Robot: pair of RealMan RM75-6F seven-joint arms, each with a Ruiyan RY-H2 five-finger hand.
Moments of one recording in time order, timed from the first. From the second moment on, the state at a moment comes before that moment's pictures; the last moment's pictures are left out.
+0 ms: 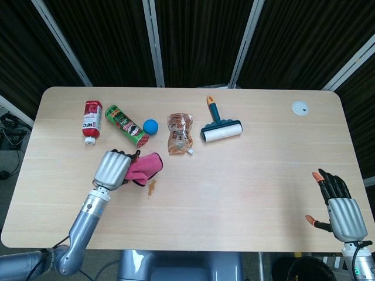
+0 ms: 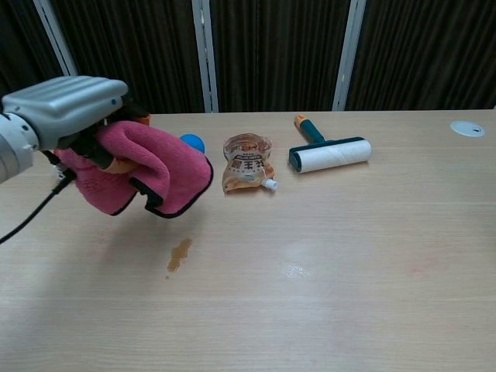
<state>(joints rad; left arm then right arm) -0.61 -1.57 -0.22 -1.74 1.14 1.18 0.76 0.07 -1.11 0.02 -1.64 -1.56 1.48 0.06</state>
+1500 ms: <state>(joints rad) -0.63 -1.72 -0.12 -1.35 0.95 1.15 0.81 0.07 -1.10 0.03 -1.64 -1.56 1.49 0.09</state>
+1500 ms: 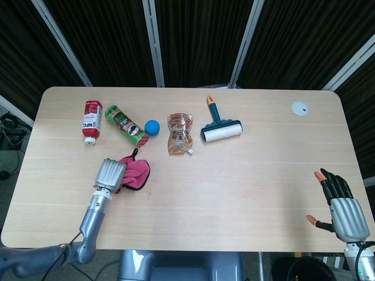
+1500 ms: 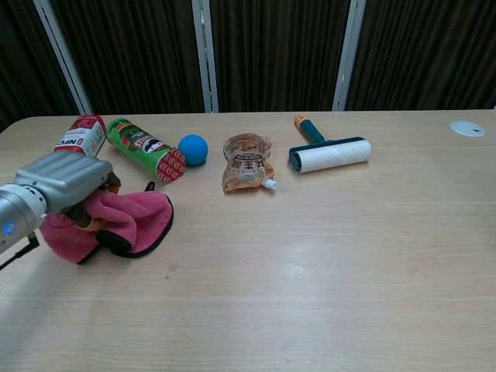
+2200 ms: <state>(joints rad) -0.65 -1.81 -0.11 -1.37 0.98 1.12 0.80 0.07 -1.10 0.03 -1.64 -1.56 1.49 0.09</state>
